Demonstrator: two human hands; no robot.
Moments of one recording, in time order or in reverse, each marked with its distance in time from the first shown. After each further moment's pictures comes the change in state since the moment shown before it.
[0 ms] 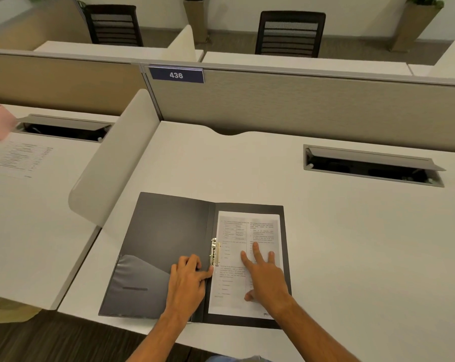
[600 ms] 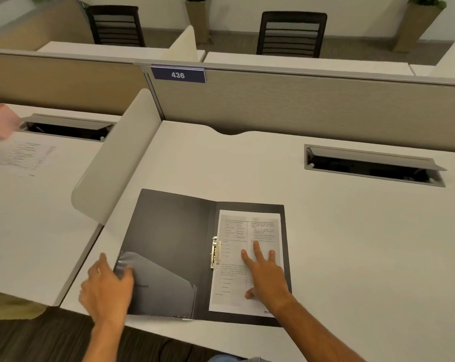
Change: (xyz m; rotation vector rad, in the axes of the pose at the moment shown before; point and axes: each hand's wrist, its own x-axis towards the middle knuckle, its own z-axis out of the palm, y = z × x) left_hand -0.026 -0.093 -0.109 0.023 0.031 -0.888; right_hand 0.000 0.002 0.002 0.007 0.005 -0.014
